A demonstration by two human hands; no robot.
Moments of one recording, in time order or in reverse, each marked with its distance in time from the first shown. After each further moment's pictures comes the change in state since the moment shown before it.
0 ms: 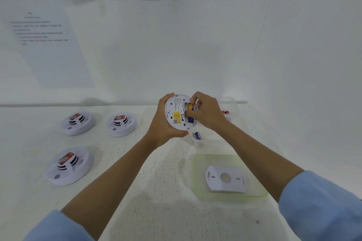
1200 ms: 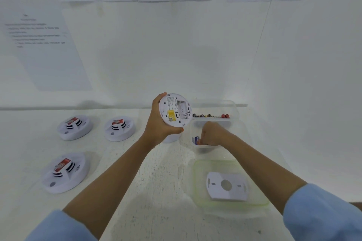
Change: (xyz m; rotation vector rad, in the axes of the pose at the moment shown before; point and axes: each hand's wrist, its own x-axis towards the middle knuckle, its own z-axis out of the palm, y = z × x) left_hand 0.017 -0.018 -0.010 0.039 0.097 -0.028; right_hand -0.006 0.033 0.007 -0.585 -0.516 0.323
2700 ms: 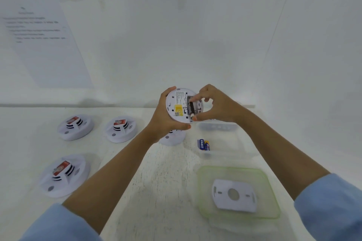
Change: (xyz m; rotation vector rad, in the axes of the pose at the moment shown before) left_hand 0.022 0.008 -0.004 -0.089 -0.114 -0.066; right_hand 0.005 -0.003 -0.066 0.454 0.273 -0.536
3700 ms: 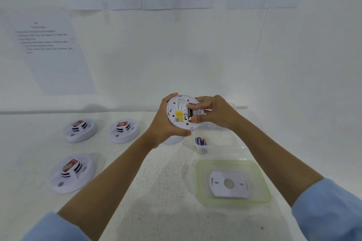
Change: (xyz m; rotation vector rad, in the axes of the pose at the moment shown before) left_hand -0.033 0.029 0.004 -0.070 -0.082 -0.017; right_hand -0.033 -0.015 0.010 0.336 0.085 0.003
